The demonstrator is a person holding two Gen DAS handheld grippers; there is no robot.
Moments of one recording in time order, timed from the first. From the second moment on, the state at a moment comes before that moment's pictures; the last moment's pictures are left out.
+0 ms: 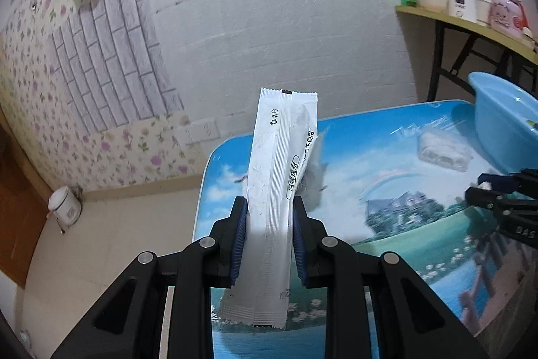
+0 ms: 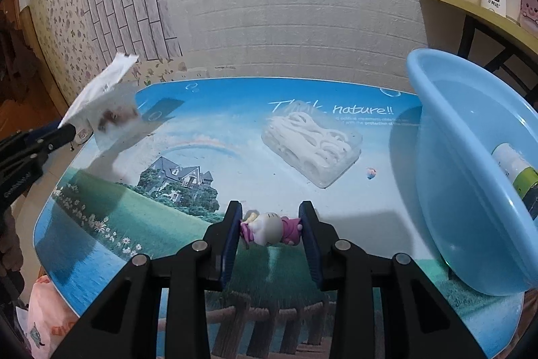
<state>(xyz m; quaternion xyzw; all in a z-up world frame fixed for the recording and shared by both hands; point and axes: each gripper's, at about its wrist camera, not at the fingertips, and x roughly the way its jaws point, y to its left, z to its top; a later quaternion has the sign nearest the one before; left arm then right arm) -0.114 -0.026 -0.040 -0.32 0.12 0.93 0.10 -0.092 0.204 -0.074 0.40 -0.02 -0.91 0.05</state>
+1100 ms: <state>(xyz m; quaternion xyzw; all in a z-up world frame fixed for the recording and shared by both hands) -0.042 0.013 0.019 -0.30 0.06 0.94 0.12 -0.006 0.216 0.016 0.31 -0.04 -0.95 0.10</state>
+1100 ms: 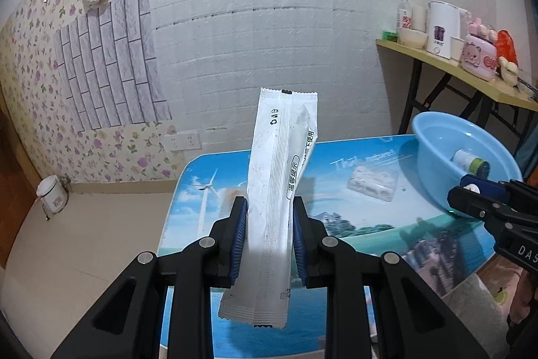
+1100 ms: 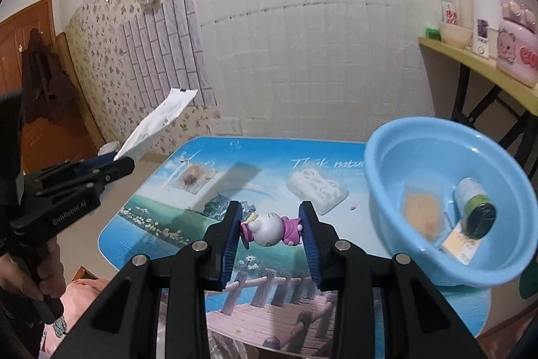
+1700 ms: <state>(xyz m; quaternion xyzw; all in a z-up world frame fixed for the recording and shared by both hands) -0.020 0.042 0.031 -0.29 0.08 0.94 0.14 0.016 0.243 0.031 0.29 -0.06 -0.95 0.08</state>
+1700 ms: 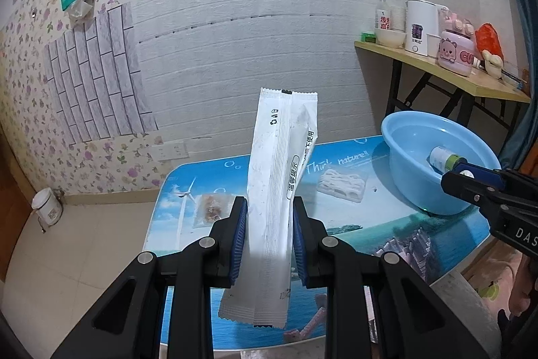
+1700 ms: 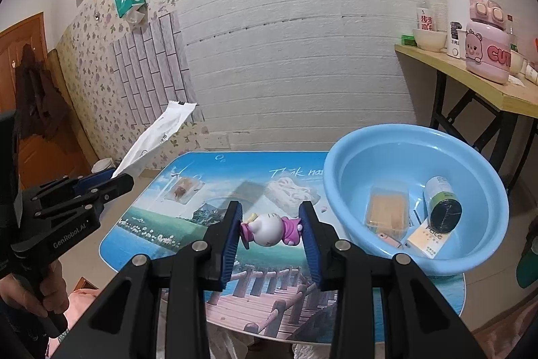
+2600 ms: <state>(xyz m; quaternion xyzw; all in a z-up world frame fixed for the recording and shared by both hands) -0.030 0.138 0.076 -0.25 0.07 0.94 0.23 0.025 0.333 0.055 0.25 -0.08 -0.96 -0.01</state>
